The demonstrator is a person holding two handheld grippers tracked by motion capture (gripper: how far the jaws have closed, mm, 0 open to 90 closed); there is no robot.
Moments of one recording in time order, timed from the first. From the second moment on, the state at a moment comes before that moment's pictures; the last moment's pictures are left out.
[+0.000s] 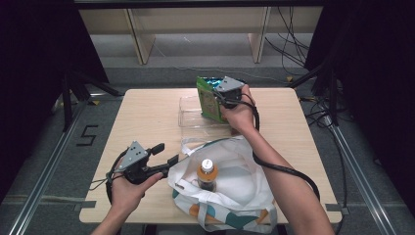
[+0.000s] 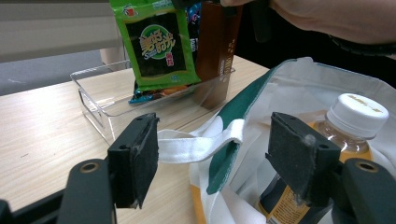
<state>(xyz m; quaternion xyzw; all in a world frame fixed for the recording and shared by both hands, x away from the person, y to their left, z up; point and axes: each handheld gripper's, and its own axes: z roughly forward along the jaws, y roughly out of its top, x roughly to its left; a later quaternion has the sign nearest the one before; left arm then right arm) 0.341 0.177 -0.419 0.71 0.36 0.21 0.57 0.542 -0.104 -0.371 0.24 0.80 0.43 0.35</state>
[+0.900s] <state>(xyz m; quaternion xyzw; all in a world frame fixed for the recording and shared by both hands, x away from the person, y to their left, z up) 0.341 0.176 -0.419 0.71 0.36 0.21 0.57 0.534 -0.106 -0.370 0.30 0.84 0.31 0.34</state>
